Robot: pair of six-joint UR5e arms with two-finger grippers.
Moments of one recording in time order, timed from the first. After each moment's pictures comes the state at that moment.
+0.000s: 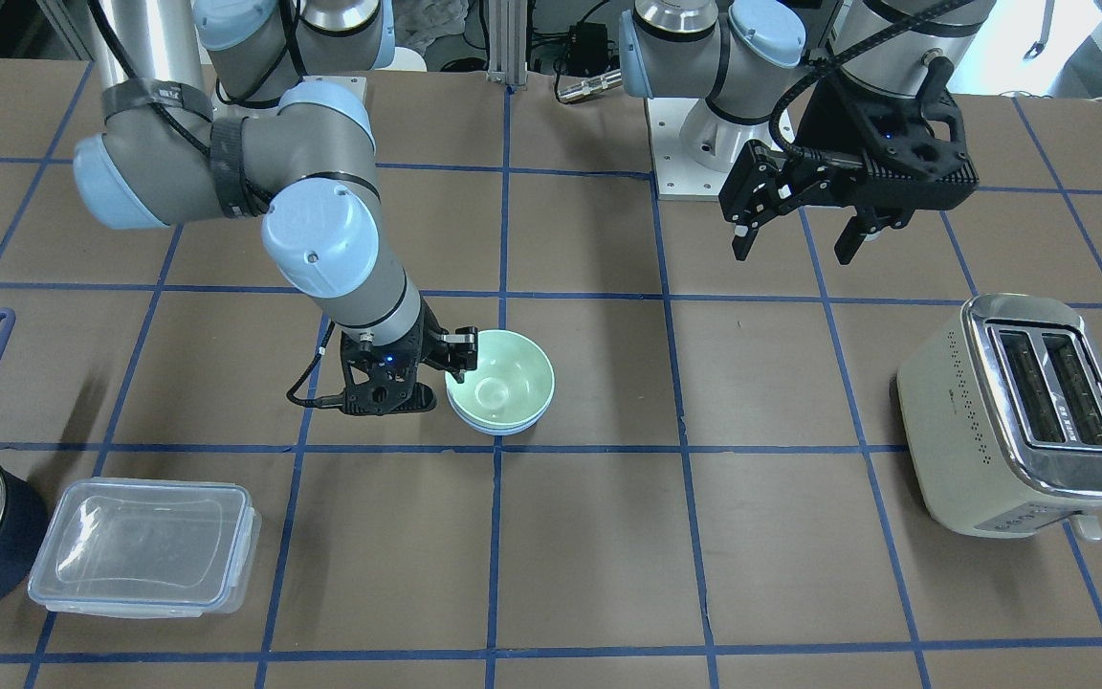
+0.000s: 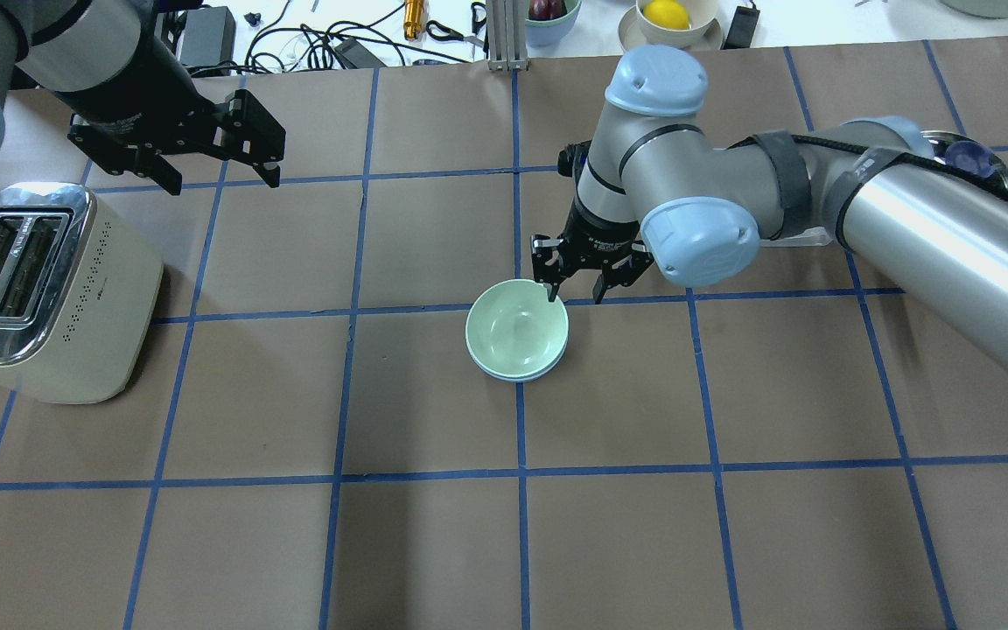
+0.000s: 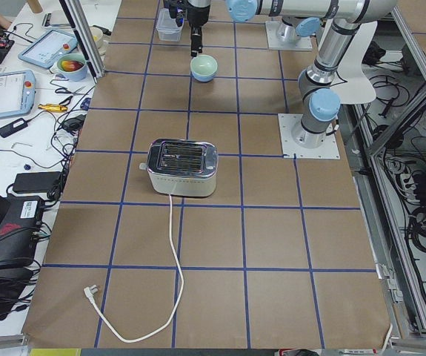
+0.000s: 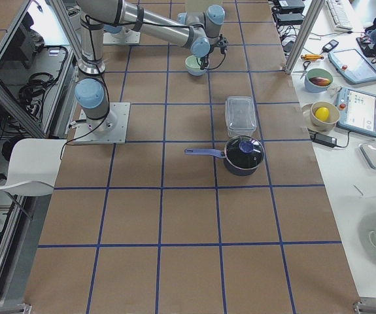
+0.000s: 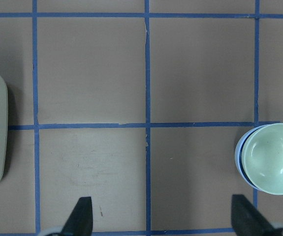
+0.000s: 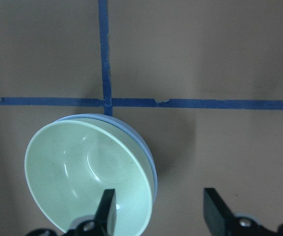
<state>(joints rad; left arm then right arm) -1.54 -1.54 -1.57 -1.48 1.53 0.02 1.77 -1.27 1.71 -1.94 -1.37 0.19</state>
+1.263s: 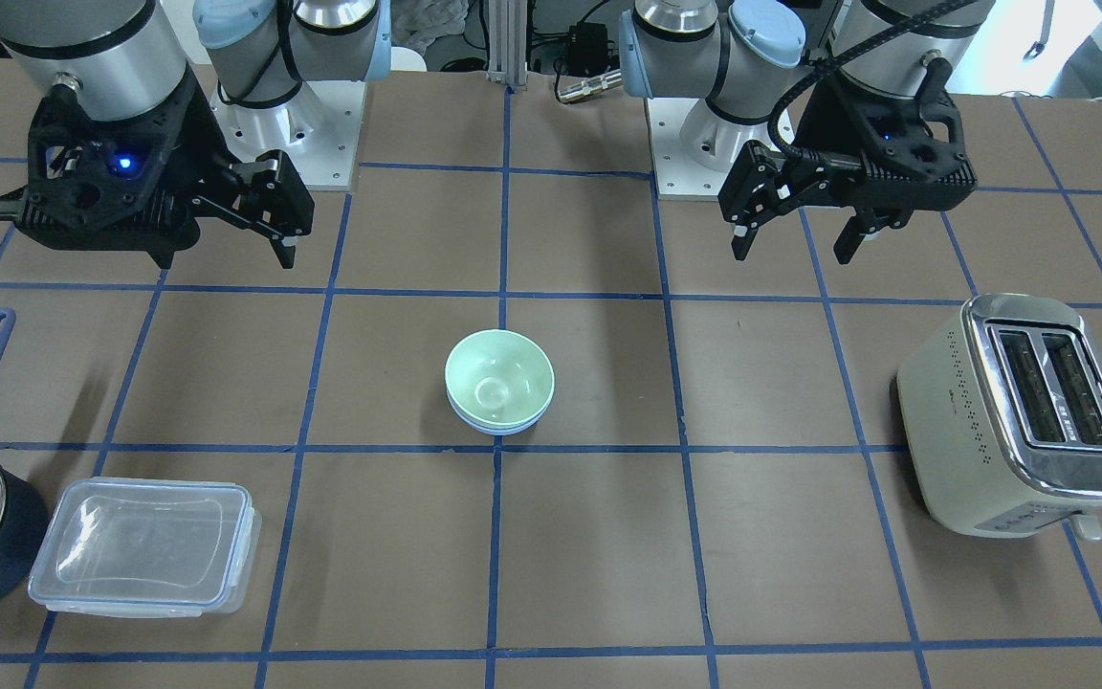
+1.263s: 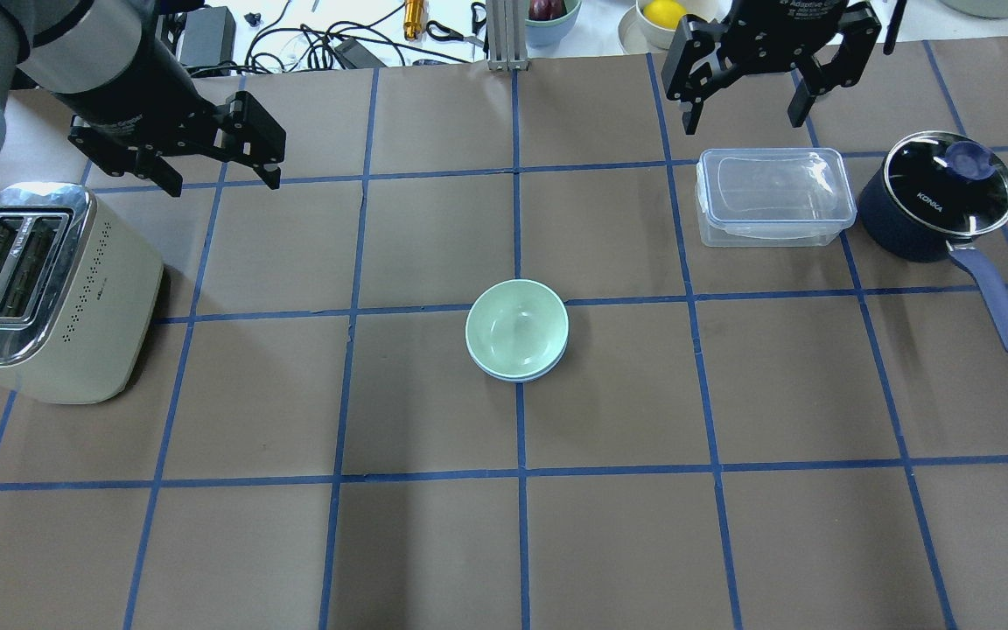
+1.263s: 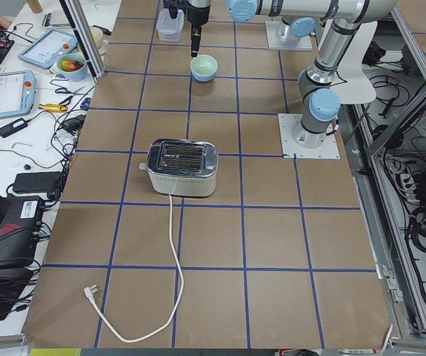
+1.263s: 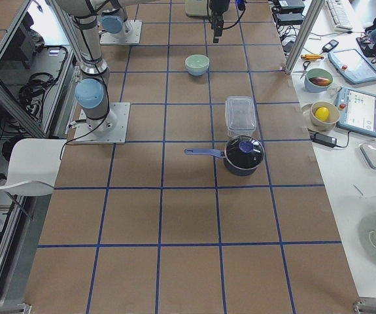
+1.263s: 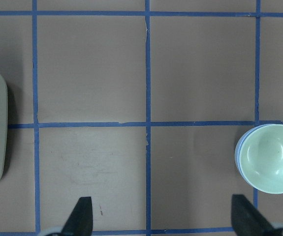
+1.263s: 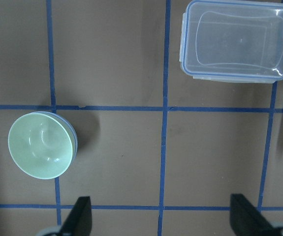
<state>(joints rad) -1.54 -1.54 -1.58 -1.48 1.53 0.02 1.64 -1.42 1.27 -1.43 -1.57 0.04</state>
